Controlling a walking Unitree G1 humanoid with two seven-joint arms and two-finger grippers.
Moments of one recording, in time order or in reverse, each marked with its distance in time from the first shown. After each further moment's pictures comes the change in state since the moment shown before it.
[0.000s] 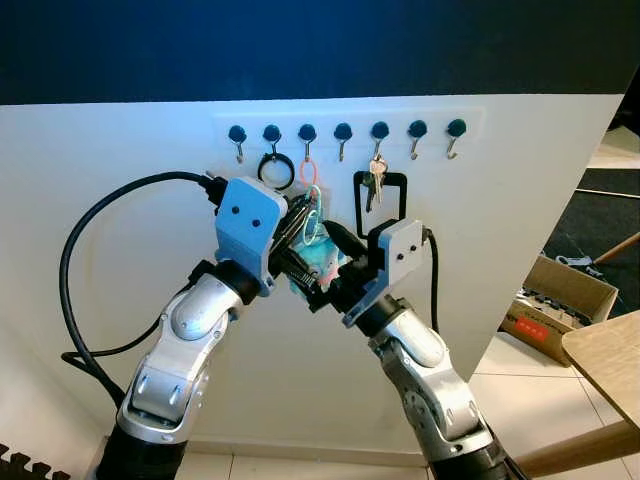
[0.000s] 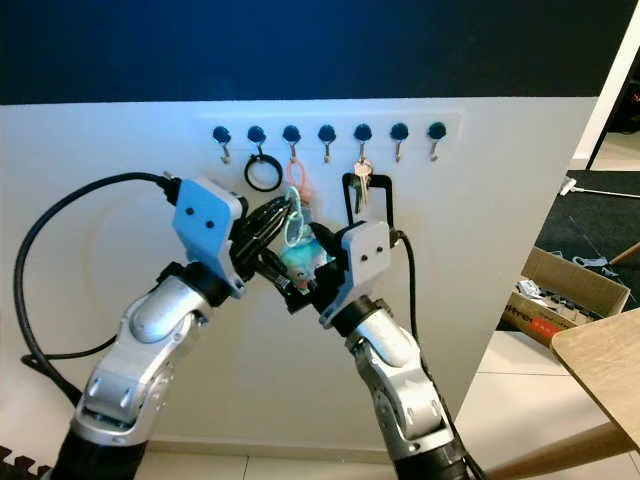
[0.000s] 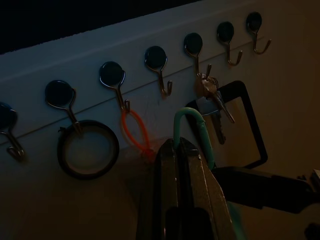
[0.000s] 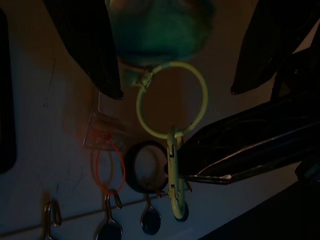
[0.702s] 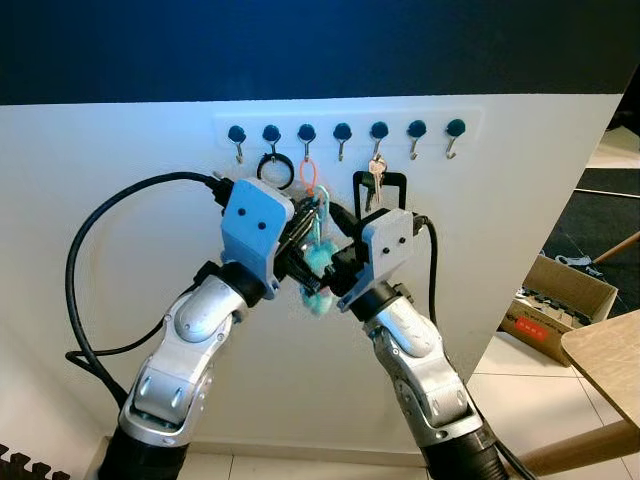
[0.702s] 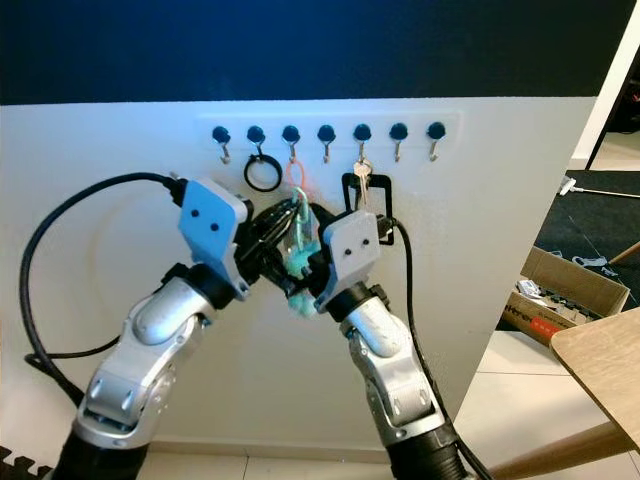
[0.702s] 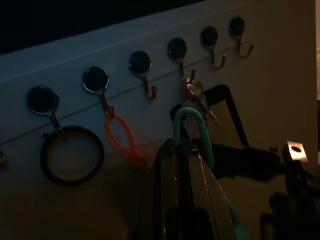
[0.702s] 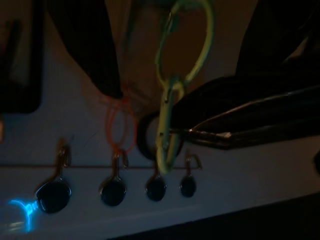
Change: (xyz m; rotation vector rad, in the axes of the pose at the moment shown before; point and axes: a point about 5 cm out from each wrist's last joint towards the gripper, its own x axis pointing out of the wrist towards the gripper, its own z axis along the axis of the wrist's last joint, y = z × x) left arm 0.000 -0.006 0.002 -0.004 -0.004 -0.032; right arm 0.013 -0.004 0.012 -0.203 -0.061 -0.079
